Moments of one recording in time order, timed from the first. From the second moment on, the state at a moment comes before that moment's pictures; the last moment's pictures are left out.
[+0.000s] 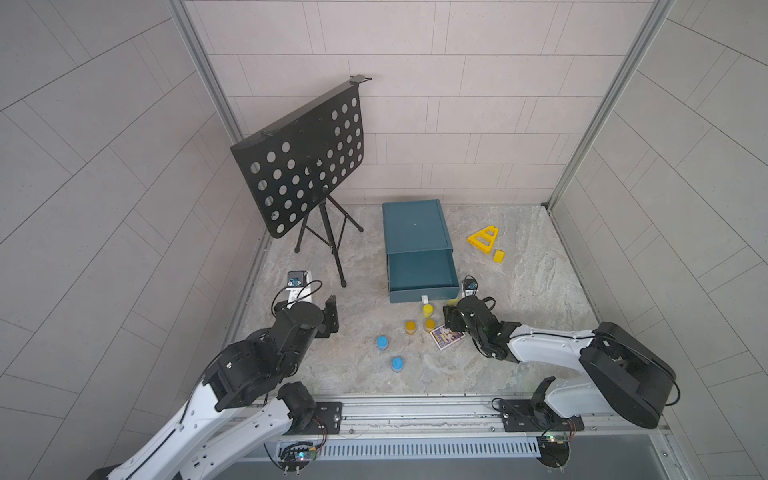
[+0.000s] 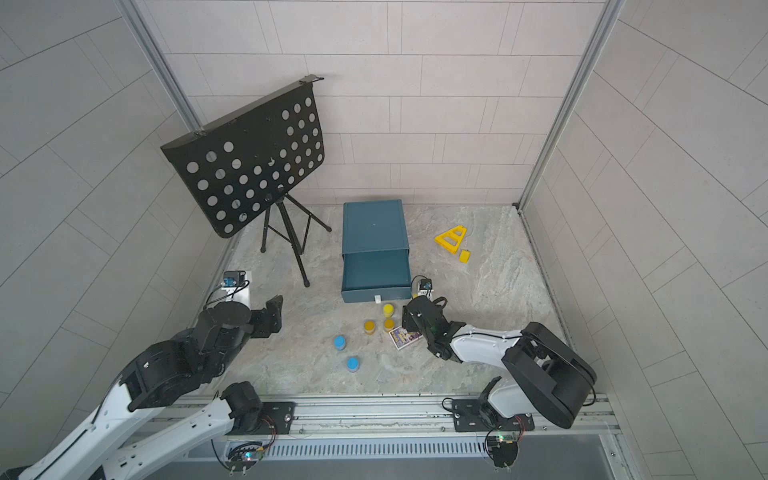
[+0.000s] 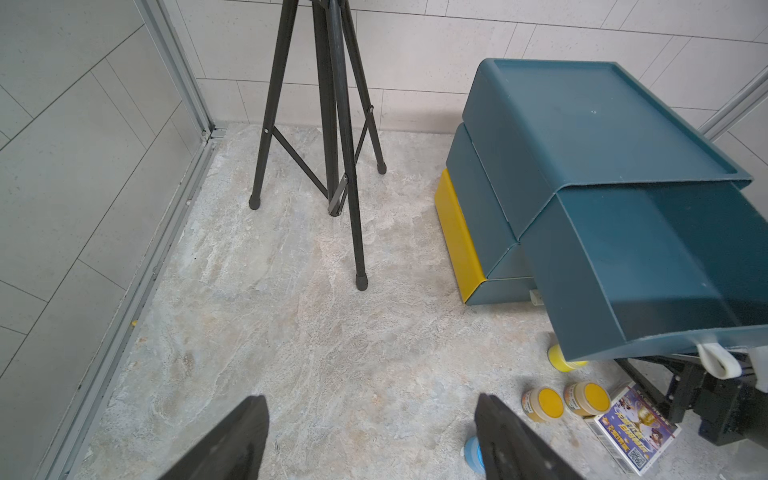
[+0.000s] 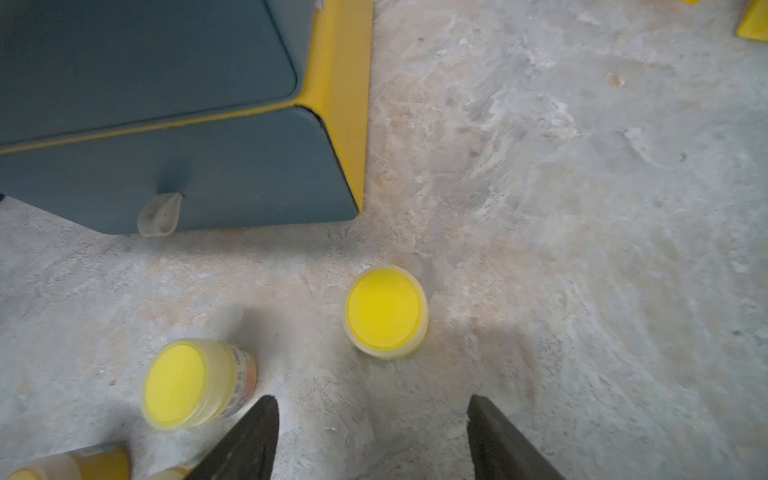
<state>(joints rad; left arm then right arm) -0.81 0.58 0.91 -1.00 -0.62 -0.52 0.71 1.41 0.40 0.28 0.37 0.58</state>
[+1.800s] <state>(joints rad) -0.81 0.58 0.91 -1.01 -0.63 -0.52 0.58 1.18 0.41 0.11 0.42 0.58</state>
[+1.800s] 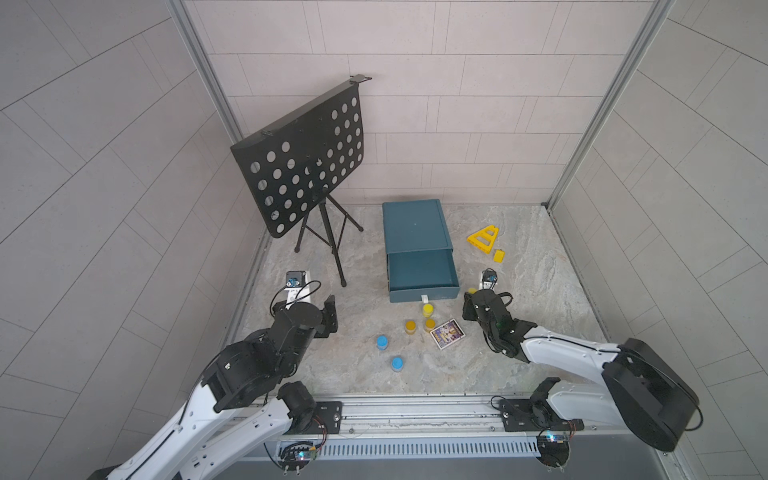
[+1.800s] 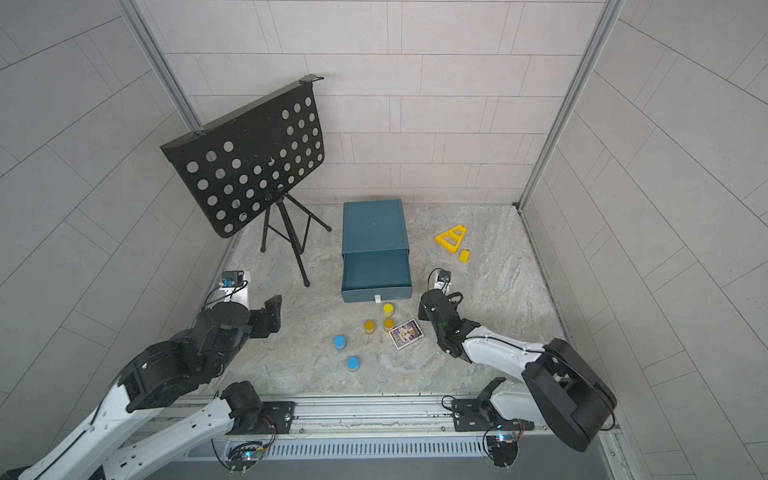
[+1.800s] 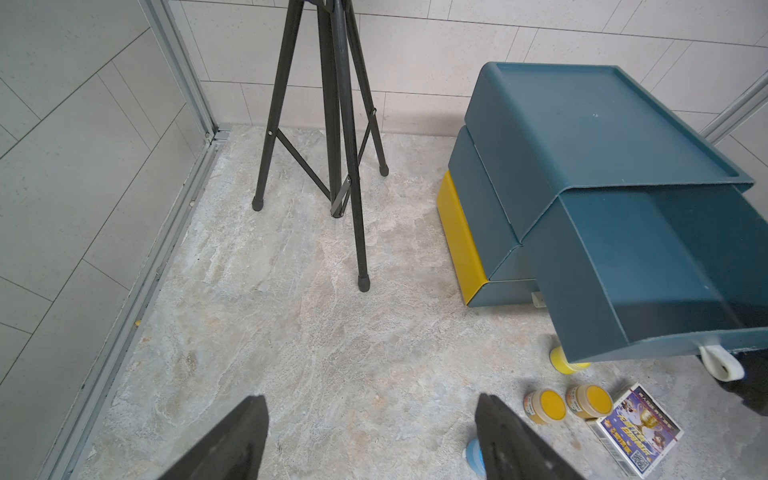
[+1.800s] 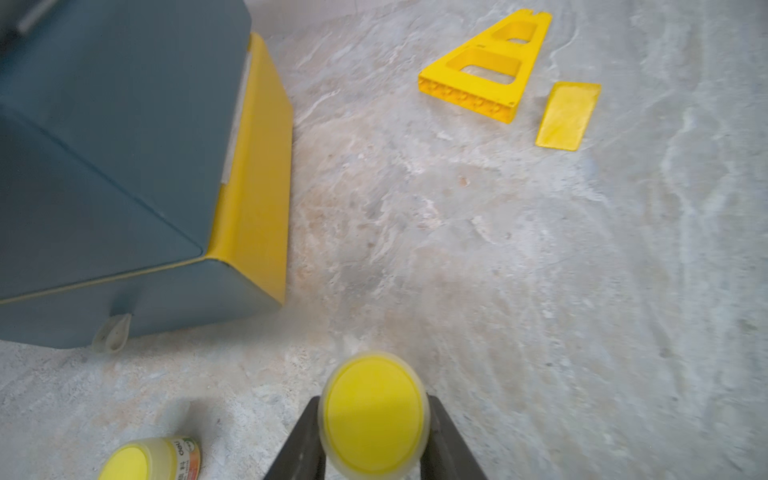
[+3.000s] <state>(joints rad) -0.81 0.56 0.91 -1.01 -0.63 -0.52 0.85 1.40 1.30 -0.66 0.32 0.43</state>
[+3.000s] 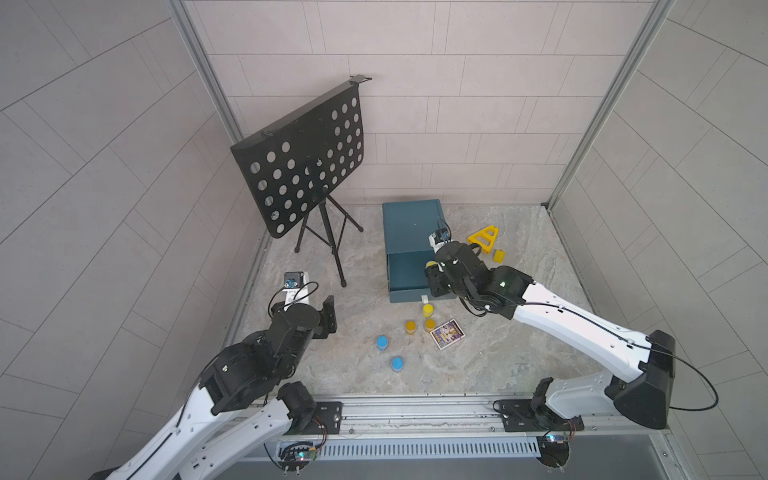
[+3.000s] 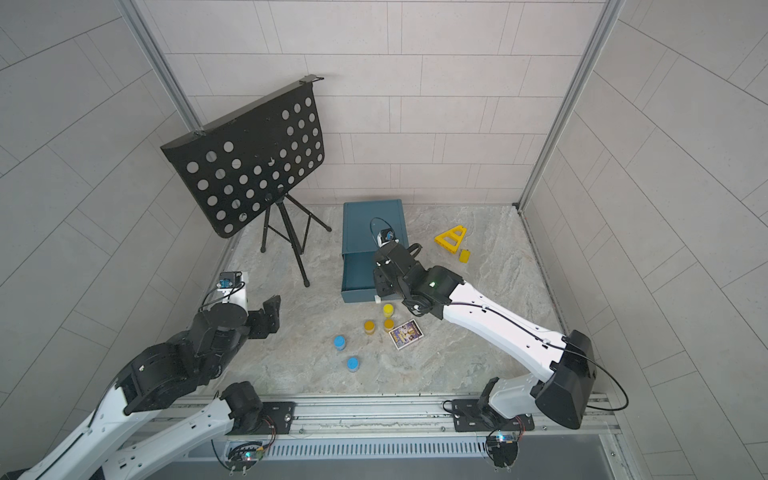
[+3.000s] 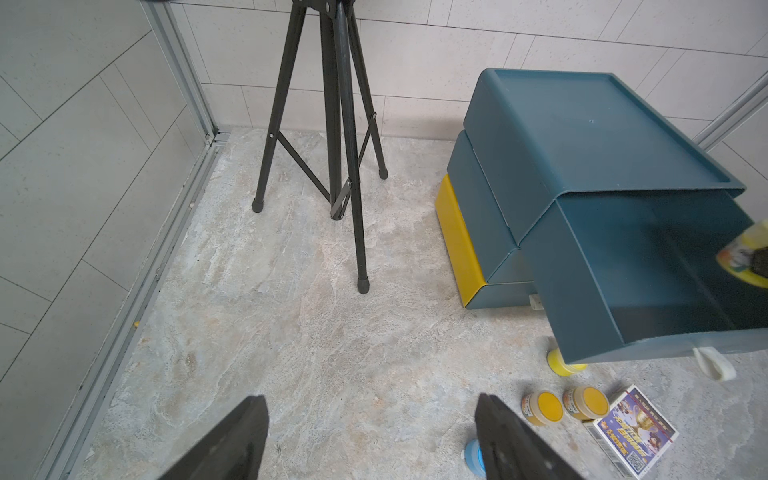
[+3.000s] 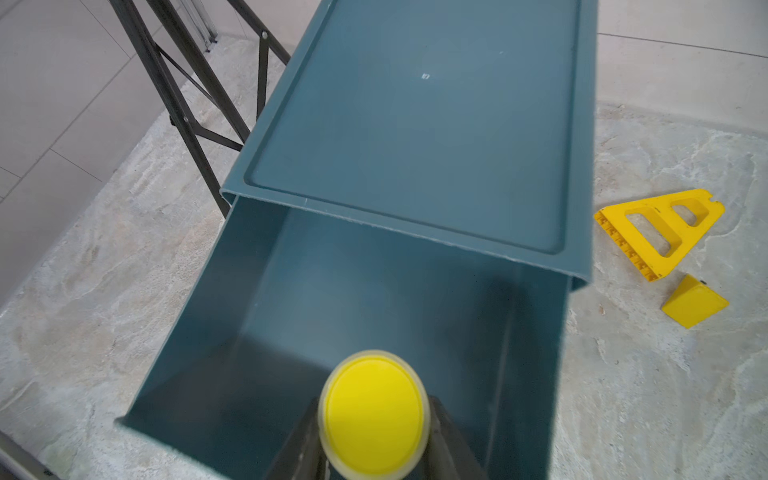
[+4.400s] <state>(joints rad) -0.81 0.55 0.91 -1.01 -0.63 -0.52 0.85 1.45 1.31 -0.54 0.38 0.45</state>
